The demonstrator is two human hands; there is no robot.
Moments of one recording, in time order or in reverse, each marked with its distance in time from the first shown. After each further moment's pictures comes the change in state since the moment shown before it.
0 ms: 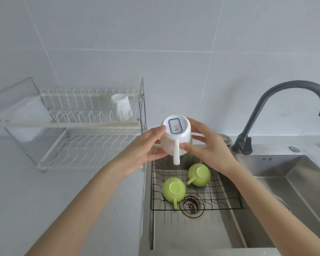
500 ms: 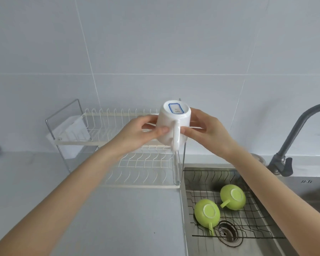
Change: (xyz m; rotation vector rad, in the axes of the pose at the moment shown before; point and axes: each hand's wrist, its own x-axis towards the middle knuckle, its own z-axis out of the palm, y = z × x) left_hand -0.035 0.063 -0.135 0.555 0.126 0.342; right_hand 0.075 -0.095 0.079 0.103 -0.033 -0.116
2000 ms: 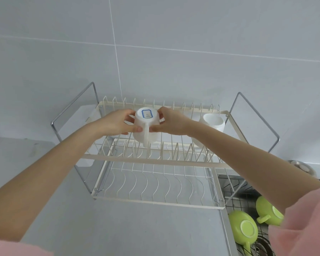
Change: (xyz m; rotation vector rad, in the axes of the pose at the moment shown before) left_hand 0.105 -0.184 -0.163 0.216 -0.093 -0.357; right_hand 0.220 0.051 0.184 -0.432 -0.399 0.289
